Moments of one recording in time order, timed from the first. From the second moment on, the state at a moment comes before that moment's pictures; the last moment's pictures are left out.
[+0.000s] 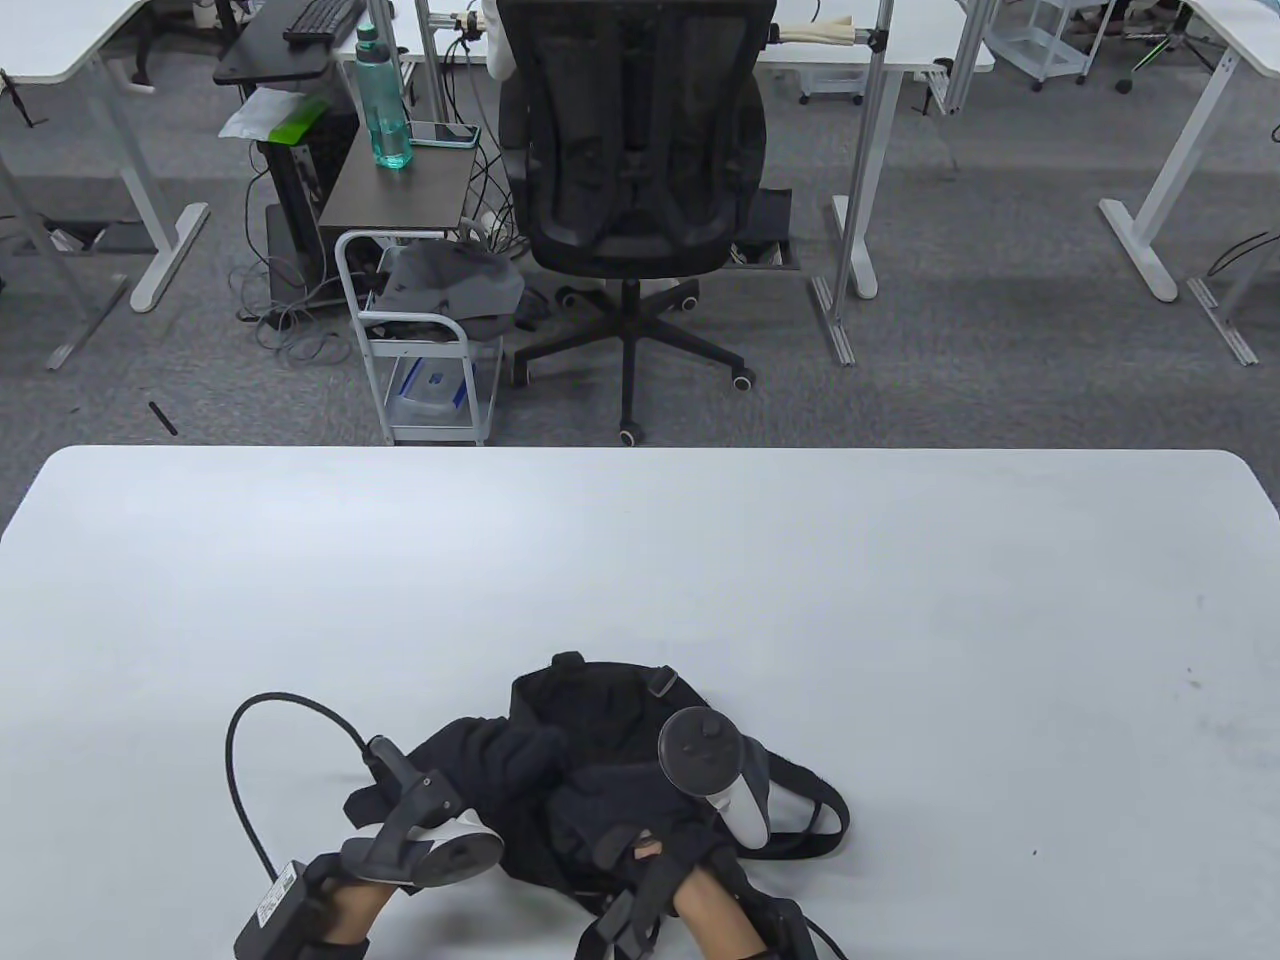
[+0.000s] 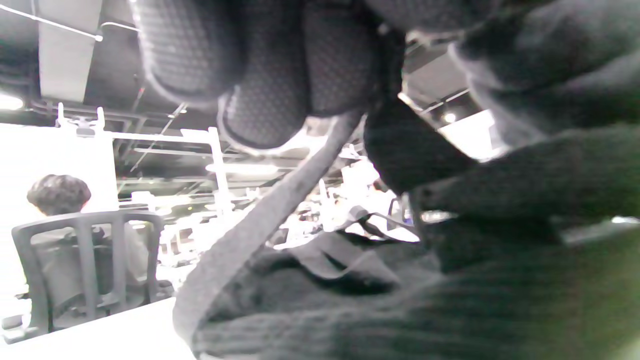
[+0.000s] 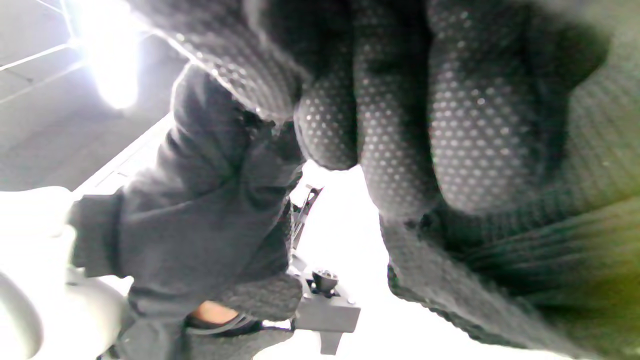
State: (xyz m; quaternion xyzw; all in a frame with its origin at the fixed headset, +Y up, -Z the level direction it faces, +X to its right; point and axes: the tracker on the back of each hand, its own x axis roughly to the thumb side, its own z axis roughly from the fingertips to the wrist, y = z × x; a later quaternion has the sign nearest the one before) left_hand -0.194 -0.731 -0.300 0.23 -0.37 -0.03 0.90; right_hand 0.009 -0.763 -0.326 0.19 0.15 0.81 0.53
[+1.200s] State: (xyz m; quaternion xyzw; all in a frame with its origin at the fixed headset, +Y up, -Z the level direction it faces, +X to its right) left_hand -0.203 -0.739 -0.312 0.22 -0.36 -0.05 0.91; right_hand 0.008 -0.764 -0.327 0.20 0.19 0.79 0.54
